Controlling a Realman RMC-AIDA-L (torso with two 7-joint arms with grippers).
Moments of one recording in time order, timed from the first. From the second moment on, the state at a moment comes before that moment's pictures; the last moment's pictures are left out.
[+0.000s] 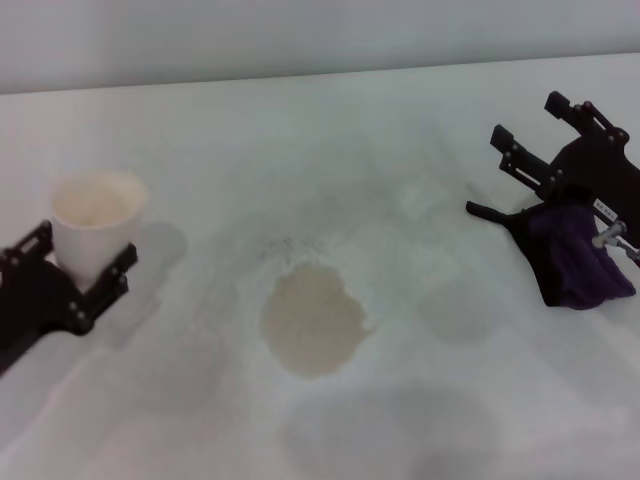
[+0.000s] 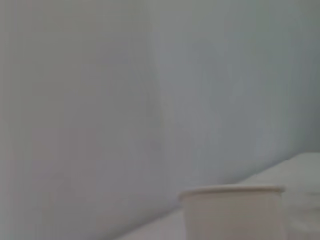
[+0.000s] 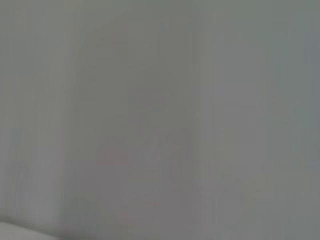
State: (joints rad) left arm -0.28 -2.08 0.97 0.31 1.25 1.36 -0.51; right arm 0.40 2.01 -0.50 -0.04 1.78 1.36 -2.68
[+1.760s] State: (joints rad) left arm -0.20 -2.10 0.97 0.01 1.12 1.32 -0.13; right arm 0.33 2.01 -0.54 -0.11 1.77 1.38 -2.55
